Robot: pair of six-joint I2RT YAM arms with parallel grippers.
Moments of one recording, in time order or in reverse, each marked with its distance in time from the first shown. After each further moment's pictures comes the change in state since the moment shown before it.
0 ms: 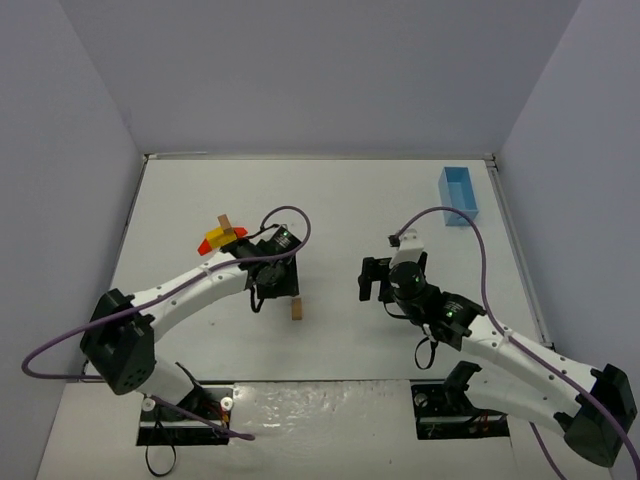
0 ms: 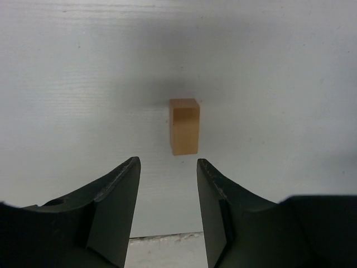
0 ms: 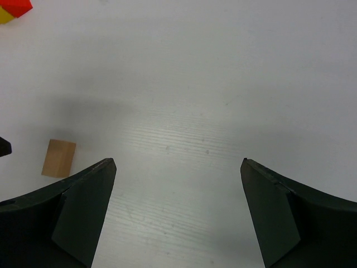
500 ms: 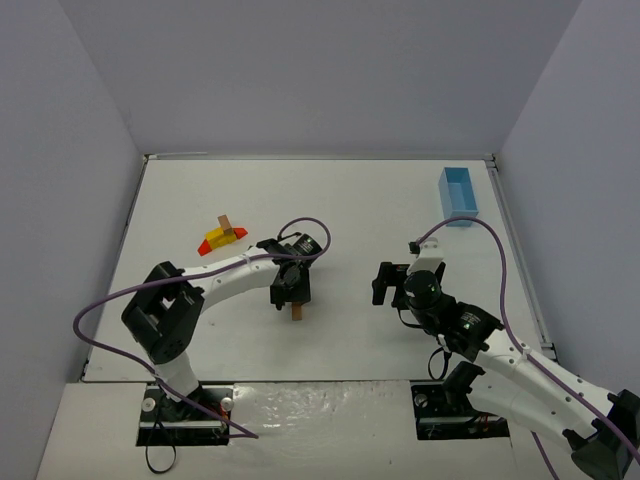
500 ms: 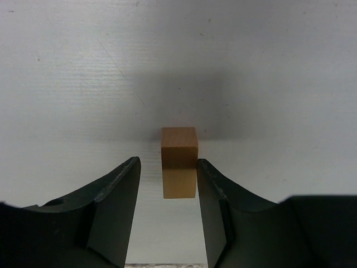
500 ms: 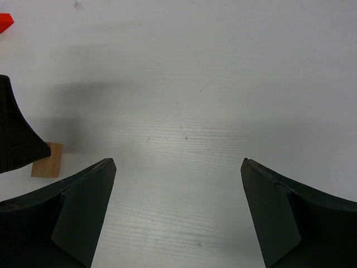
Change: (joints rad) left arm -0.040 0.253 0.054 0.046 -0.018 -0.026; right arm -0.024 -0.156 -0.055 -0.107 0.035 0.071
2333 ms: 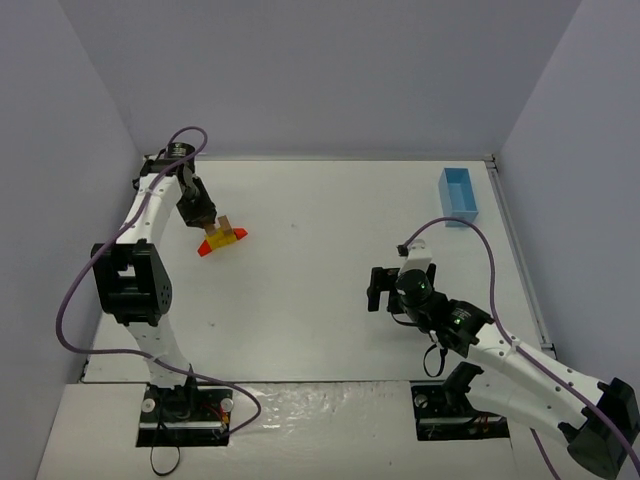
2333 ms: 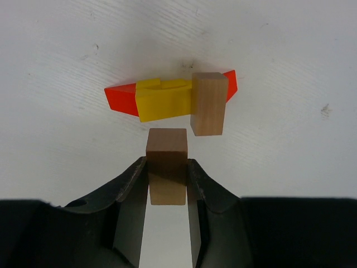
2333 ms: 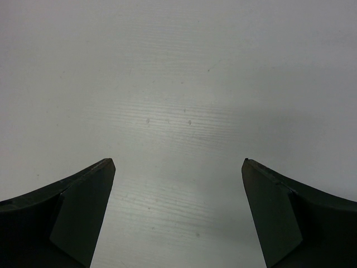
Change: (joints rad) left arm 0.778 0.167 0.554 -0.237 0.171 0.345; right arm 0.000 0.075 0.000 -0.006 -0.068 -0.023
